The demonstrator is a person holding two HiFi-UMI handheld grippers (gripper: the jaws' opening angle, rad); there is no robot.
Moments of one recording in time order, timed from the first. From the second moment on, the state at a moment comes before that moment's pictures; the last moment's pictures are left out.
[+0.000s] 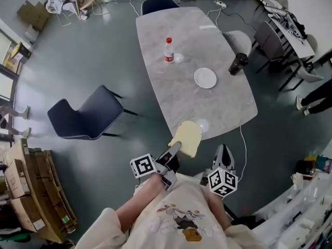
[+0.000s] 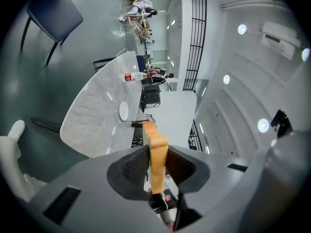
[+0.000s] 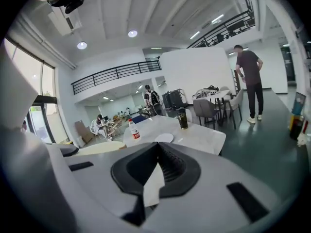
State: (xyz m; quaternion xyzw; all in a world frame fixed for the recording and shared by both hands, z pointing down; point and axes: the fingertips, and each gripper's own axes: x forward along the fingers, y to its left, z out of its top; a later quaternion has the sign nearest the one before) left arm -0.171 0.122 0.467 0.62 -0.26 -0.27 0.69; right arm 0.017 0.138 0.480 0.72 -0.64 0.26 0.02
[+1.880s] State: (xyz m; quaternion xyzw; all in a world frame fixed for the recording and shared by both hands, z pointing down) left arm -0.044 -0.148 0.566 0.61 -0.34 -0.17 0.69; right arm 0.066 -0.122 0.562 0.60 -0.73 0.33 0.06
